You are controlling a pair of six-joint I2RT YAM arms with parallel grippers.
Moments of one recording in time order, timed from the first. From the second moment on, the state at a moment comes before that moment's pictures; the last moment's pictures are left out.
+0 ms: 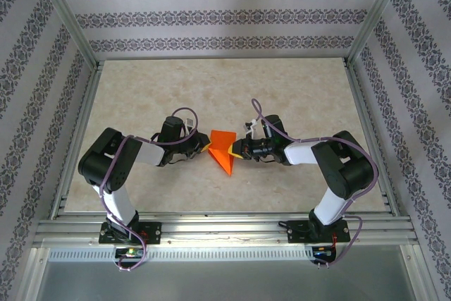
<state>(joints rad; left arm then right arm) -0.38 1.78 0.62 0.52 0.58 -1.16 0.46 1.70 0.62 0.37 -0.85 0.94</state>
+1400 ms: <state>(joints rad) -0.54 1.36 0.49 0.27 0.02 -1.27 1.14 1.65 0.60 0.40 0.34 0.09</state>
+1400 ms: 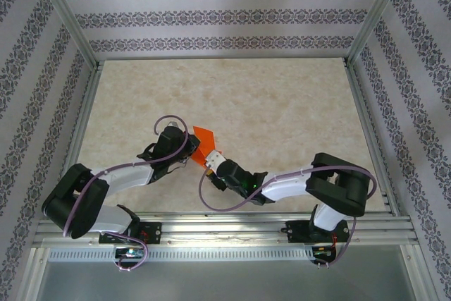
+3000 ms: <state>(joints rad) -0.49 1.39 0.52 0.15 0.10 -1.25 1.09 1.75 0.54 0.59 0.42 0.03</state>
